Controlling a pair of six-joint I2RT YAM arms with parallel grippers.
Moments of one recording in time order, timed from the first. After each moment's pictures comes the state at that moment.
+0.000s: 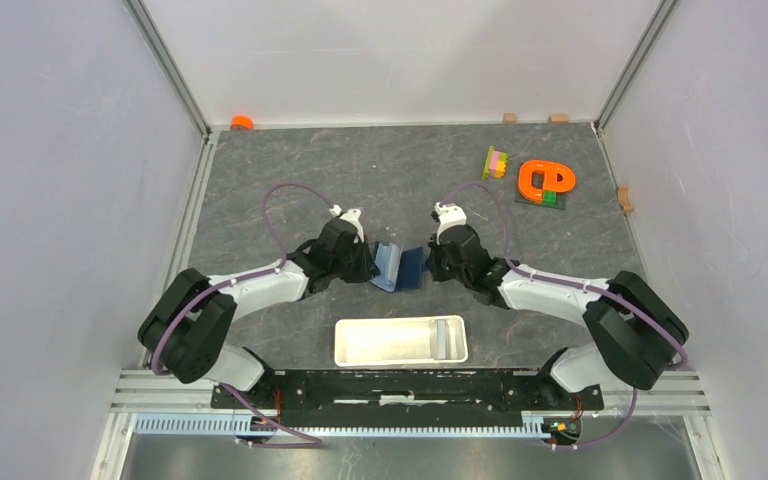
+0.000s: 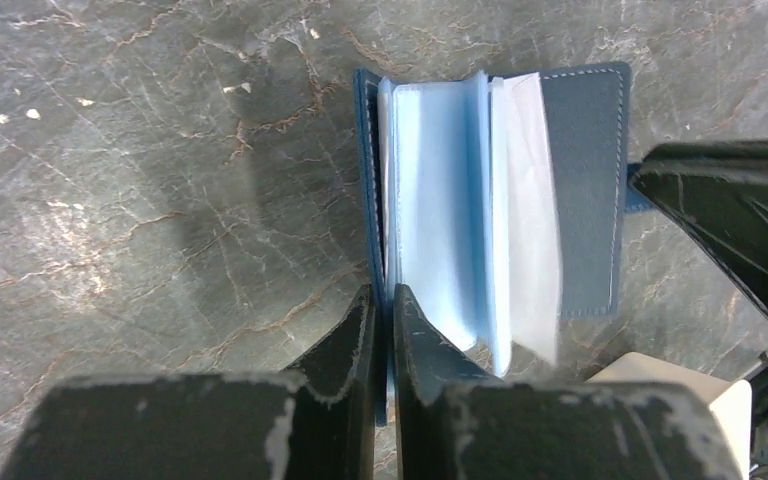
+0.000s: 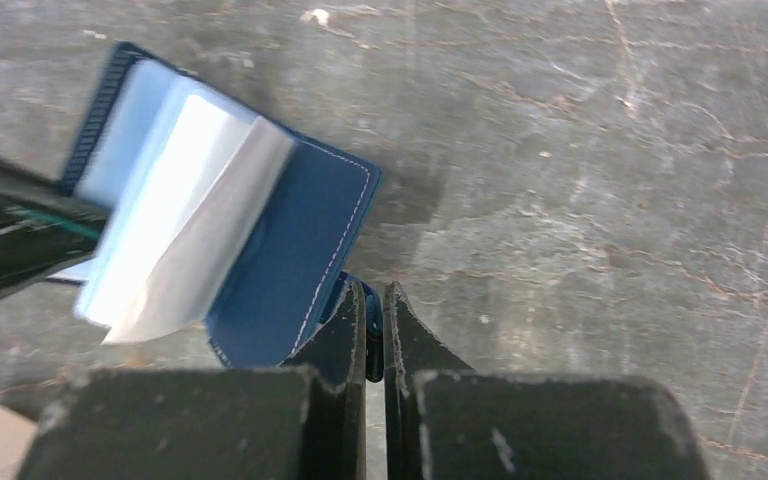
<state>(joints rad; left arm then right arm) -0.65 1.46 0.68 0.01 0.06 -0.58 0.78 1.43 0.66 0.12 0.21 0.40</state>
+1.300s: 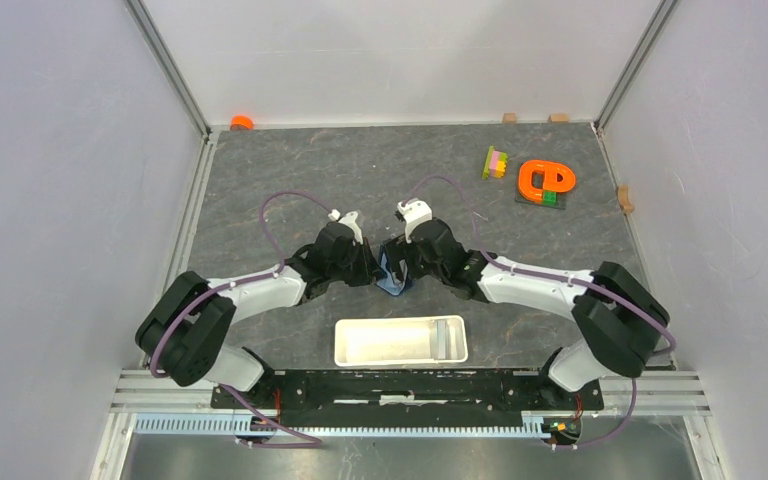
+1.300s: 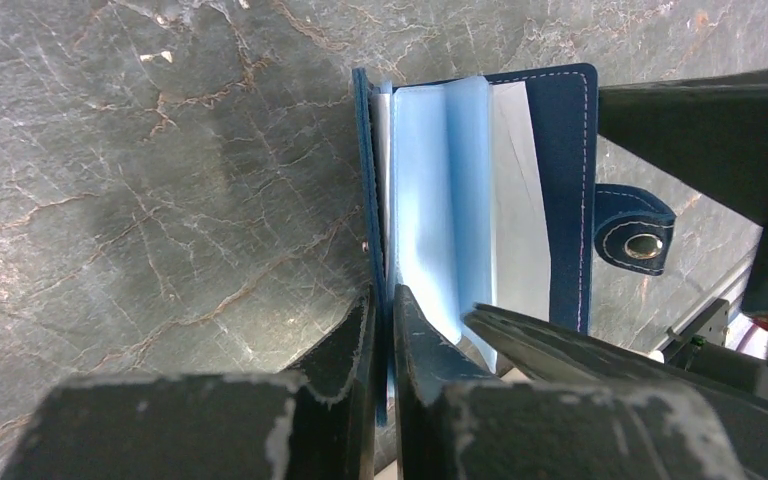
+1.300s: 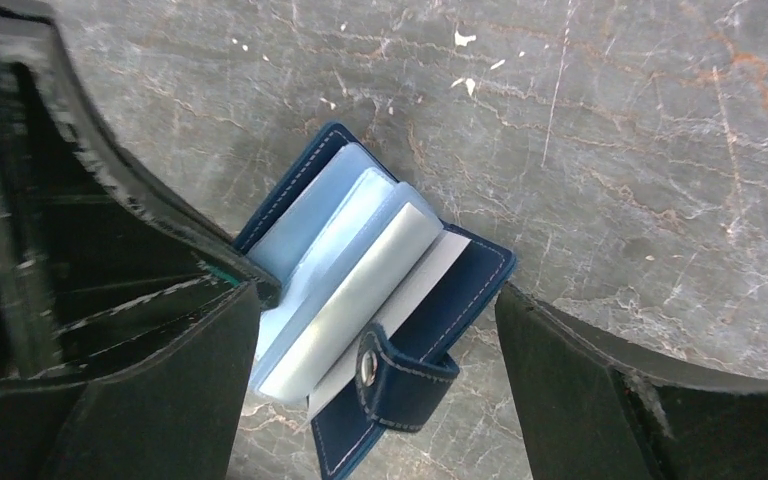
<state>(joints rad) -0.65 1.44 0.62 0.13 0.17 -0.70 0.87 1.51 0.82 0.07 0.20 0.27</state>
